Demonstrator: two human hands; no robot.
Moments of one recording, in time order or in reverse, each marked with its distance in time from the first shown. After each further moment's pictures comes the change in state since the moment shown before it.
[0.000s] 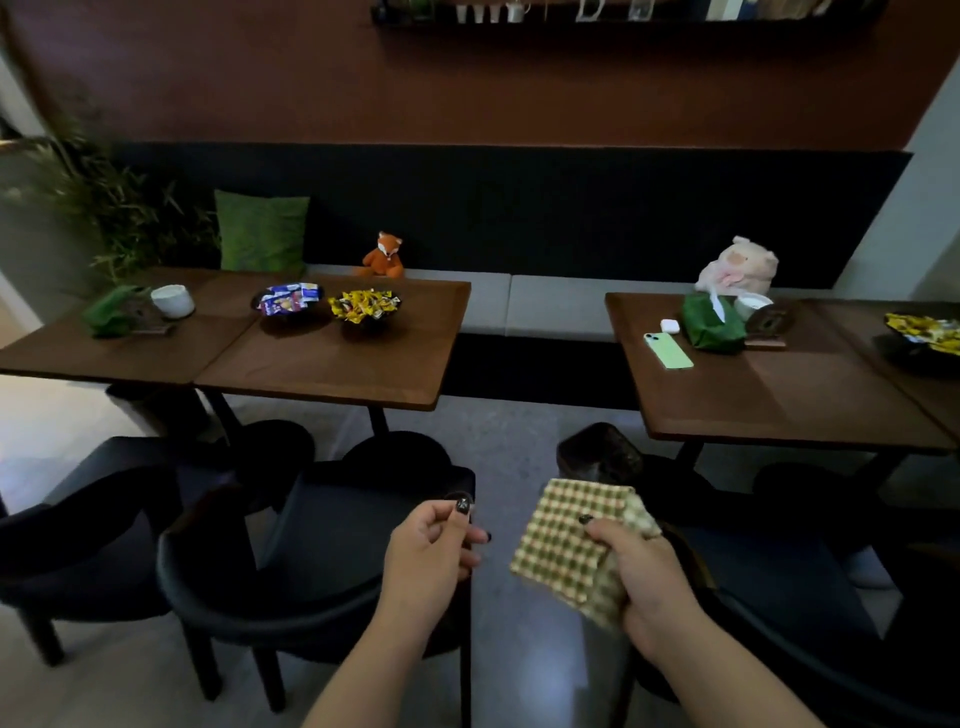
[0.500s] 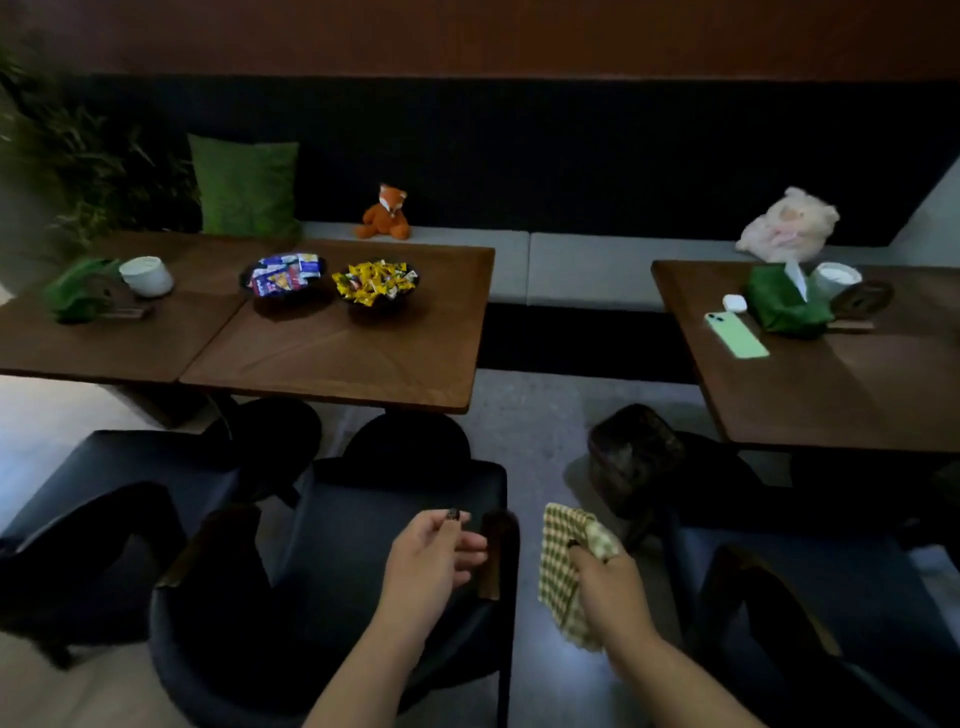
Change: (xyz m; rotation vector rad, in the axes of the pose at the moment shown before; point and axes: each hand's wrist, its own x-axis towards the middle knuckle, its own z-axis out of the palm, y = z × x) left_hand 0.154 -0.023 -0.054 -0.044 -0.018 -0.235; right_hand 0.141 0.075 0.107 -0.439 0.078 -0.046
